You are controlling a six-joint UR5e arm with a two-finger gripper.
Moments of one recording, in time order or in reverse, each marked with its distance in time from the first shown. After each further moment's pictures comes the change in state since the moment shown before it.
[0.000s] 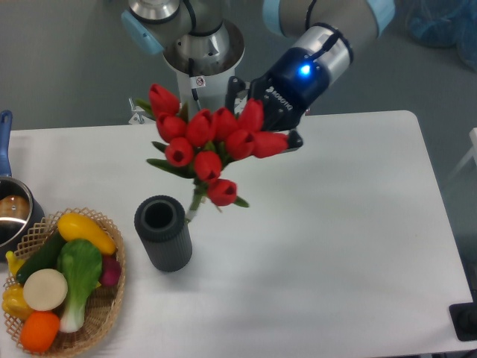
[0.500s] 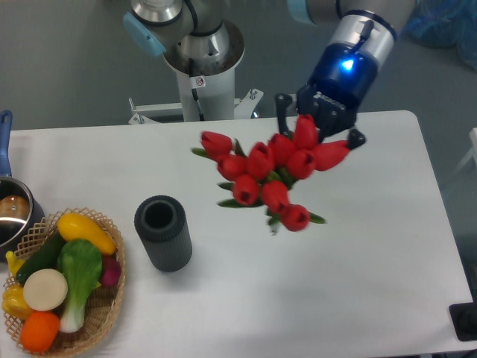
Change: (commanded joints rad) arm 0.021 -0.023 0.081 -0.006 0.287 0.052
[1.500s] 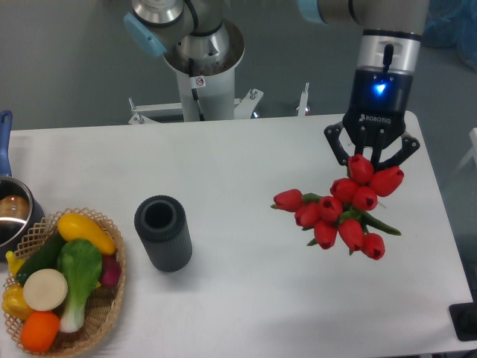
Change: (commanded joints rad) arm -0.041 -0.028 0.012 -0.011 0.546 0.144
